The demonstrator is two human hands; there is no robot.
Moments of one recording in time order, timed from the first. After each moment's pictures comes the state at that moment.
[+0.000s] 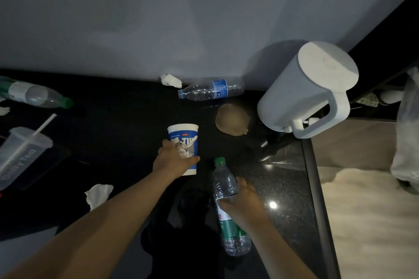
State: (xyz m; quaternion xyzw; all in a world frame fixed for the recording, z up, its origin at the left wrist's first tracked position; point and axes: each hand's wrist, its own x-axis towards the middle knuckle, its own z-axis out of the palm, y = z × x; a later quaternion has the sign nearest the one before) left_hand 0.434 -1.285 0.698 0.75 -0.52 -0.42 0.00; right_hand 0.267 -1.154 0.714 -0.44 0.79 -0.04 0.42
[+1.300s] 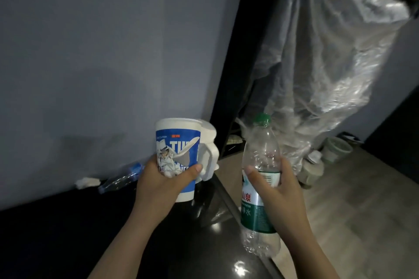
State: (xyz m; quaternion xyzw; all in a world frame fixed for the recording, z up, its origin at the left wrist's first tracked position) left_hand 0.372 -1.206 0.955 0.37 -0.57 -0.65 0.35; right_hand 0.238 -1.053 0.991 -0.28 0.74 -0.60 0.11
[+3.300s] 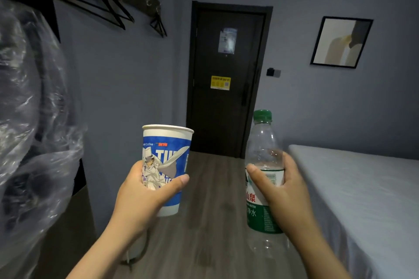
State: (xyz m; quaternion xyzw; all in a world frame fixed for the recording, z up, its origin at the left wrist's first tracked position) left_hand -0.525 -0.749 1.035 -0.01 -0.74 -0.65 0.17; right_hand -0.503 -0.511 1.059 0.00 0.78 -0.58 -0.26
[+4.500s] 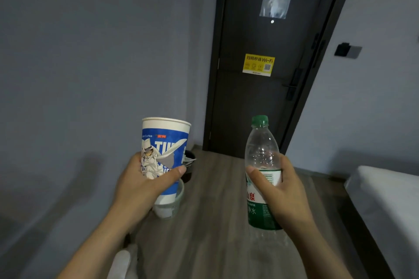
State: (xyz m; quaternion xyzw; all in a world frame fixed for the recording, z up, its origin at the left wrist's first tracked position) left_hand -1.223 -0.810 0.986 0.06 -0.74 -0.66 0.14; right_hand -1.221 -0.558 0.996 0.01 0.81 -0.57 -0.15
